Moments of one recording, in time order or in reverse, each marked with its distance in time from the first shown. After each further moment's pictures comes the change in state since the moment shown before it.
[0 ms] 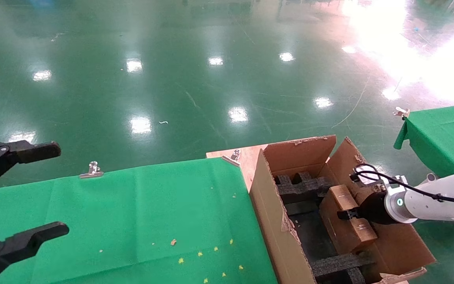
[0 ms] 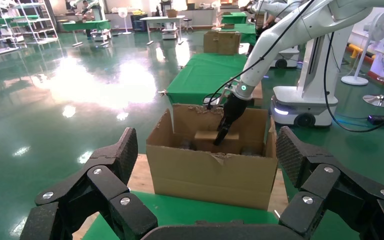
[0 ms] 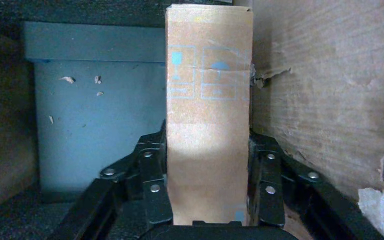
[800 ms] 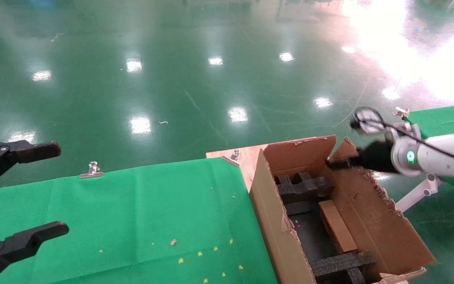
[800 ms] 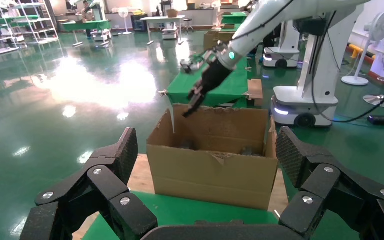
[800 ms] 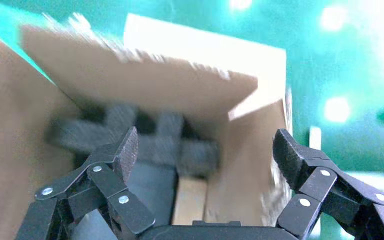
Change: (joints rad) left arm 0.000 0.000 0.000 0.000 0.000 0.000 0.000; right arm 0.209 0.108 0.050 0.280 -0.155 0.050 0.028
